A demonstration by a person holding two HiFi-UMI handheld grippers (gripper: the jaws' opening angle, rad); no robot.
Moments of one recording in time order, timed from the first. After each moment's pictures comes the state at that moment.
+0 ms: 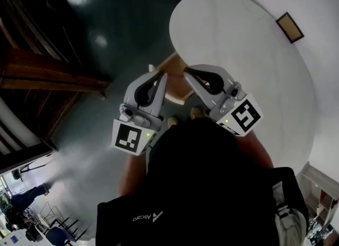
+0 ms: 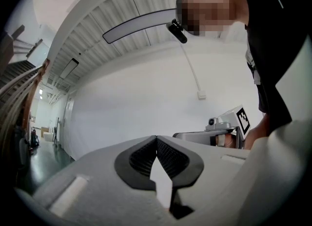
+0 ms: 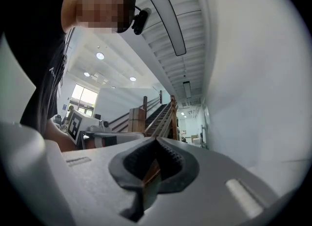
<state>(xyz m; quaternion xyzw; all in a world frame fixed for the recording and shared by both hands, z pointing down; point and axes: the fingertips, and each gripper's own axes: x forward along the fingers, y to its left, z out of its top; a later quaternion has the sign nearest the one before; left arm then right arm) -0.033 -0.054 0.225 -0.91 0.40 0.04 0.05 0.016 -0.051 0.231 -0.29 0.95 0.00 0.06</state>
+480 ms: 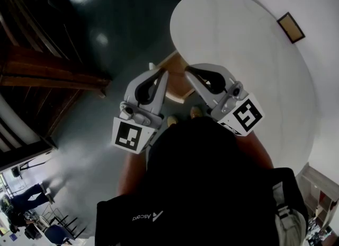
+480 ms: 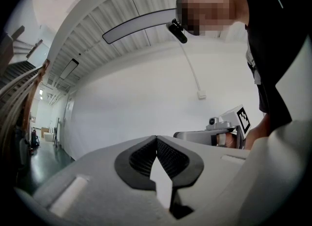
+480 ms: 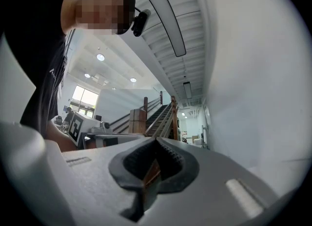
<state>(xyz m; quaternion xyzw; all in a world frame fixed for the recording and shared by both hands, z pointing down) -0.035 -0.055 0.224 -0.91 0.40 0.04 0.05 0.015 -0.049 0.228 -0.29 0.96 0.00 0.07</state>
